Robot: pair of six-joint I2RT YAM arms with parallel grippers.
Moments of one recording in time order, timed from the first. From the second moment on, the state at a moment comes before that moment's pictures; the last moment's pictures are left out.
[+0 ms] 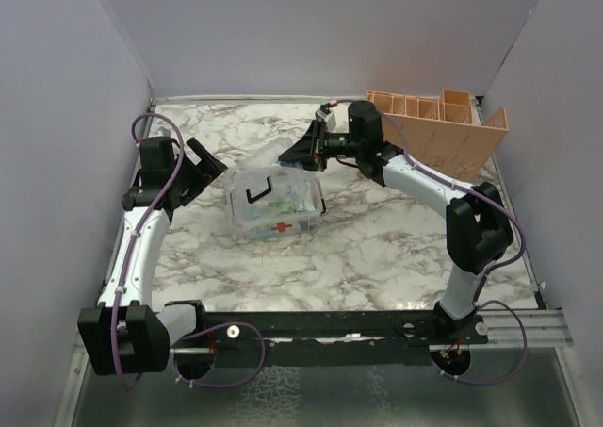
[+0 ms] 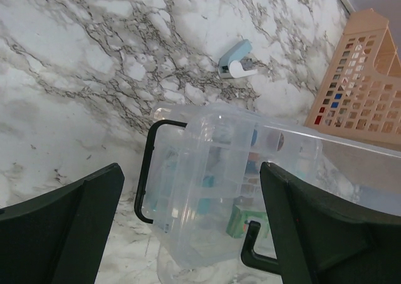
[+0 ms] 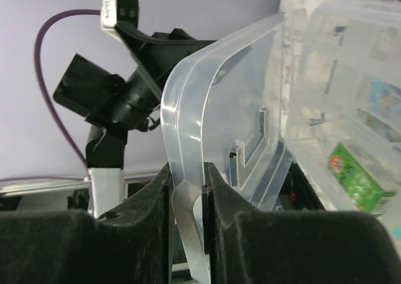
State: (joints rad) left arm 0.05 1.13 0.99 -0.53 0.20 -0.70; right arm 0.56 1.82 1.39 0.23 -0.88 1.33
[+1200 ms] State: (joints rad) left arm 0.06 1.05 0.83 -0.41 0.28 -0.71; right arm 0.49 1.84 1.21 0.67 -0.95 1.55
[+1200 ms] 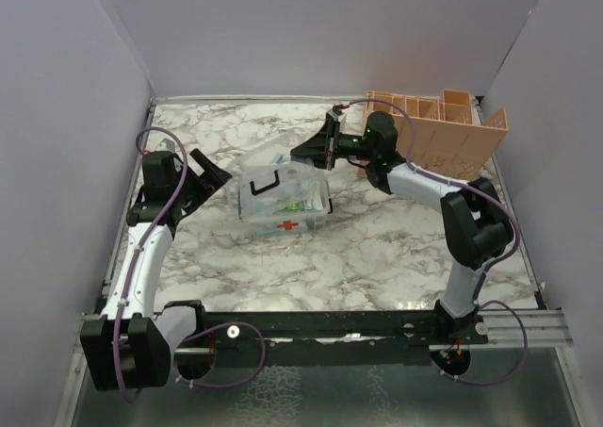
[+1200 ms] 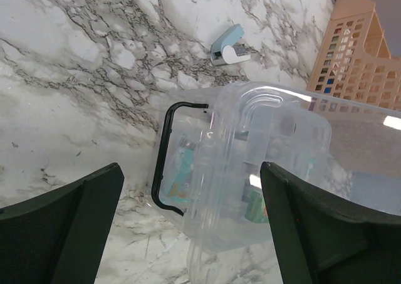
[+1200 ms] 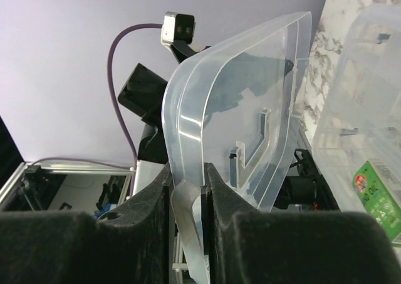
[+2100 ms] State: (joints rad) left arm 0.06 1.14 0.81 -0.31 0.50 -0.73; right arm 0.44 1.79 1.10 0.73 -0.93 1.55
